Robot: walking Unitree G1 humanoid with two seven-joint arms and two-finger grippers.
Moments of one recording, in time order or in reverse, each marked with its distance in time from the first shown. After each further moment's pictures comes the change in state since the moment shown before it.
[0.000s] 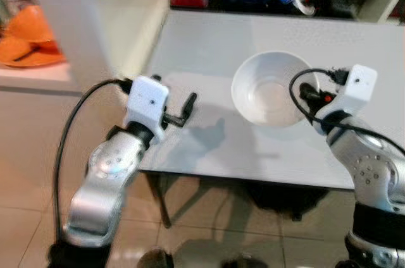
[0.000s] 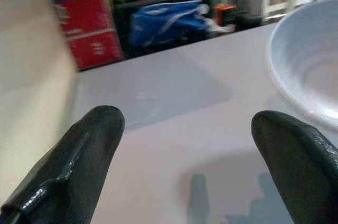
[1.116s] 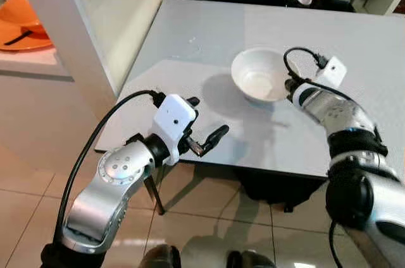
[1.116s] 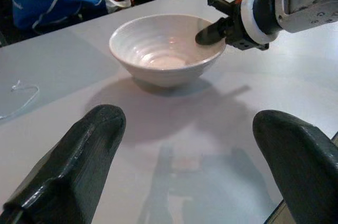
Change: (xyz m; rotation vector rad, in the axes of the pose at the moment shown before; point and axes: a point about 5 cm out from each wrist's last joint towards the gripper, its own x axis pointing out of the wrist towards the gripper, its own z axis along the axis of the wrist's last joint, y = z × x) left arm -0.009 -0.023 -0.005 0.010 0.062 -0.376; right arm 0.096 0.000 -0.007 0.371 0.175 -0.142
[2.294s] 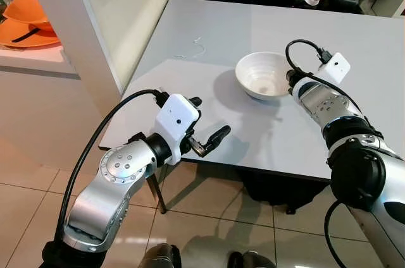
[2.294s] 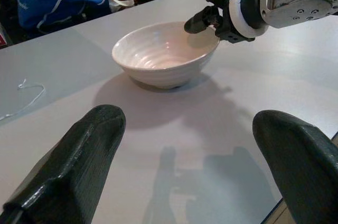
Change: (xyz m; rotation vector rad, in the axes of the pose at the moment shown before) left arm 0.002 -0.001 0.002 0.014 0.004 -0.010; right arm 0.007 0.005 0.005 0.027 -0.078 -0.038
